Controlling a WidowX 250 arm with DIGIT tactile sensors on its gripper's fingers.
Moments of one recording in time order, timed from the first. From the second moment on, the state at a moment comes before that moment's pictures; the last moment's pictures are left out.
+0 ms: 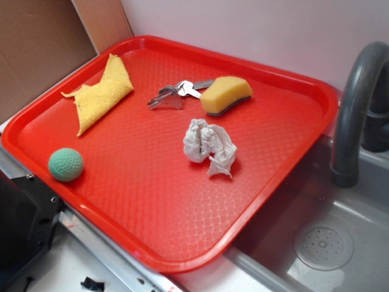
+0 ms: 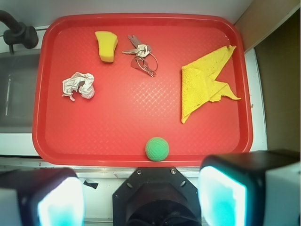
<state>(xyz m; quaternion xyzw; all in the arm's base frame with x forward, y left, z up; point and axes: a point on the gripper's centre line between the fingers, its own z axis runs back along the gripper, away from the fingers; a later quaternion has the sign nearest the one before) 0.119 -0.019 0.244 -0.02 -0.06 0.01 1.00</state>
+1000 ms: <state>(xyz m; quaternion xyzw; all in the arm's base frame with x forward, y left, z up) 0.166 -0.082 0.164 -0.02 -0.10 0.17 0.98</state>
